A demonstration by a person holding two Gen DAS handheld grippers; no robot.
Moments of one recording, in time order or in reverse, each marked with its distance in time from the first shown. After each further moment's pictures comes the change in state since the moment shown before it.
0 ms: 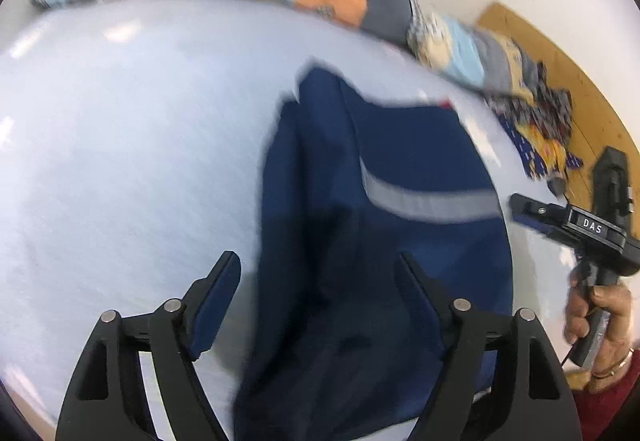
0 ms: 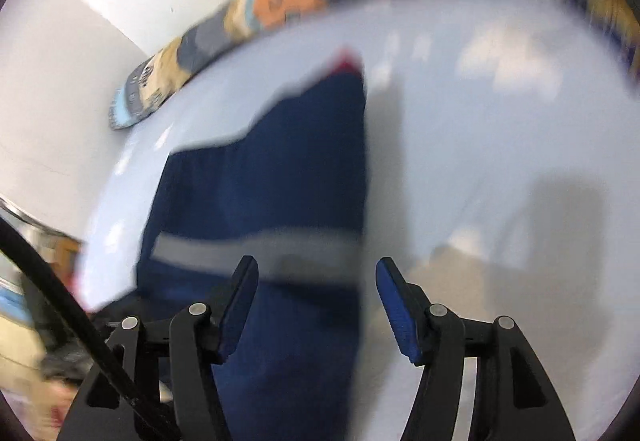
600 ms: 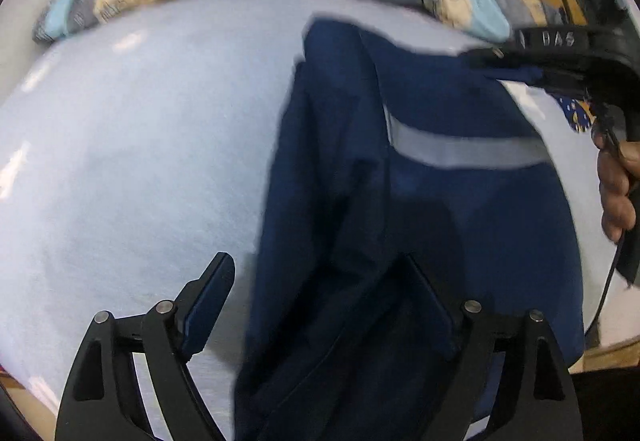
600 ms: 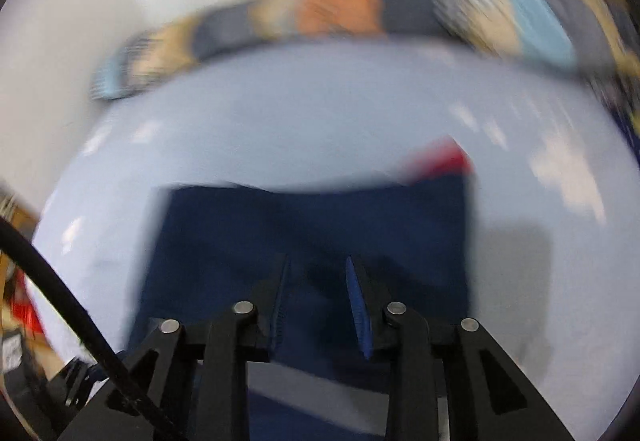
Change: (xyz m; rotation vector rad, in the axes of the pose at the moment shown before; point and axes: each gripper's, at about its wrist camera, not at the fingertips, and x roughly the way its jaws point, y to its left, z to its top) left arm 0.045 -0.023 -0.013 0.132 0.041 0.196; right arm 0.072 0.113 0.051 -0.221 -0.036 -0.056
